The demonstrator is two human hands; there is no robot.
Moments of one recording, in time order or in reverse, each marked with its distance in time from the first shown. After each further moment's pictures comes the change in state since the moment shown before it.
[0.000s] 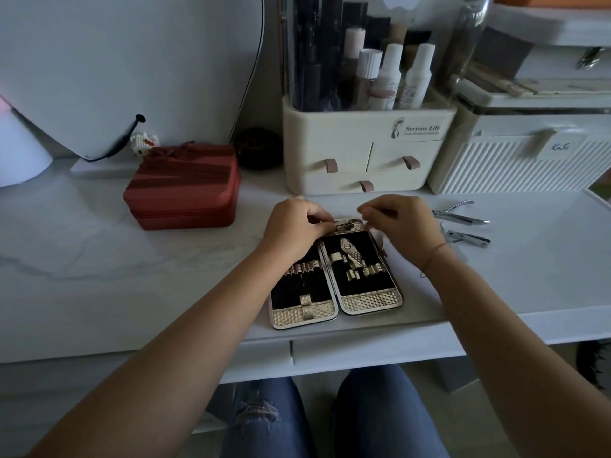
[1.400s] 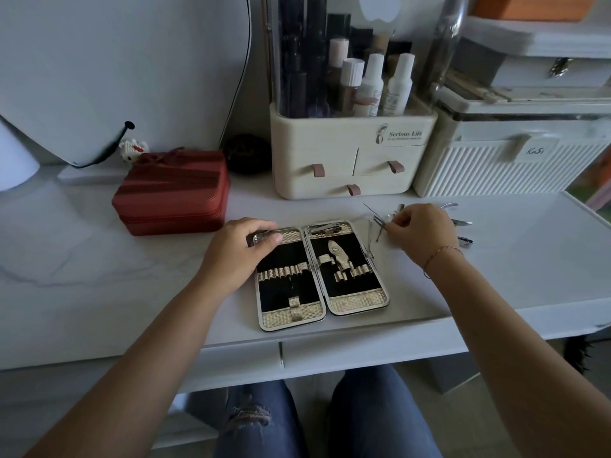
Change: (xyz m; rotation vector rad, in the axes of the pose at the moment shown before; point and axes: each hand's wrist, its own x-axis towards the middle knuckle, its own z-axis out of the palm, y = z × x) left_hand -0.040 -0.039 -0.040 -0.024 0.063 0.013; right_hand -0.005 0.023 -0.024 -0.415 0.127 0.263
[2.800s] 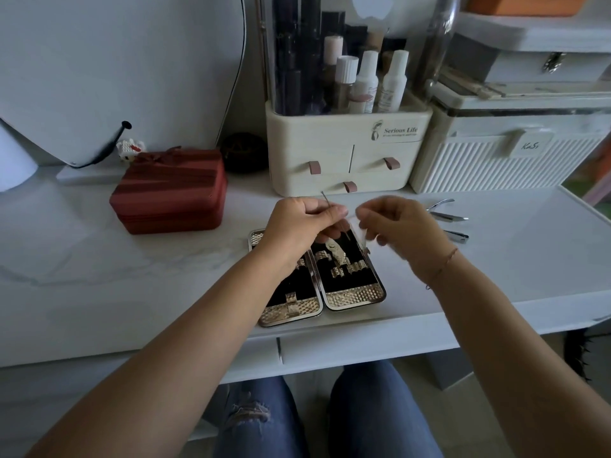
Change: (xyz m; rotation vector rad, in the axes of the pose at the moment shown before) left_hand 0.016 0.088 0.040 -0.652 -0.195 -0.225; right_hand -0.031 -0.033 -0.019 0.817 -0.318 -0.058
